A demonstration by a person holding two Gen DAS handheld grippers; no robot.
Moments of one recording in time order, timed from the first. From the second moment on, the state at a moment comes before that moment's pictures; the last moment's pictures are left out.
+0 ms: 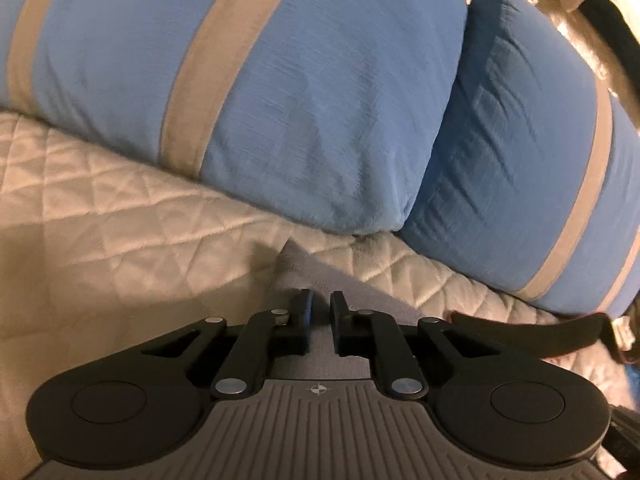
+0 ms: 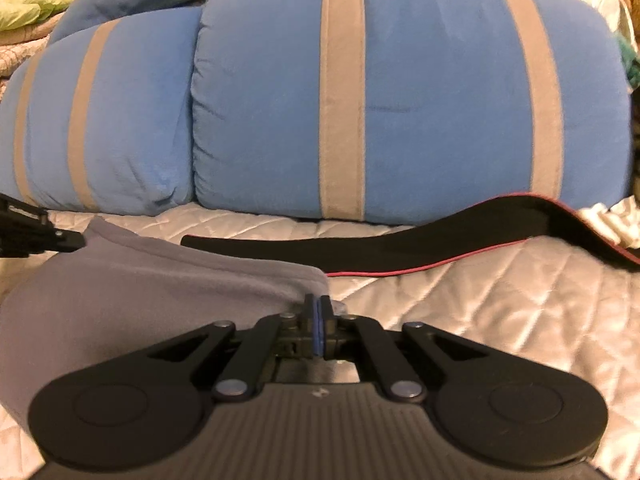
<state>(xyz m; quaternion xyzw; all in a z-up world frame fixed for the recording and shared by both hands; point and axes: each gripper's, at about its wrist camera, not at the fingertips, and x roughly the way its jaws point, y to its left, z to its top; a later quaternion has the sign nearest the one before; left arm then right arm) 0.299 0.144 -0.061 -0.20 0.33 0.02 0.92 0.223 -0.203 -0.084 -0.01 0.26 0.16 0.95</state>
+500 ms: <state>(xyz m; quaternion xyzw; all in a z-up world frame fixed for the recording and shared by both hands) 0.215 0.110 -0.055 -0.09 0.37 -0.01 0.93 0.159 -0.199 -0.094 -0.07 0.28 0.18 0.94</state>
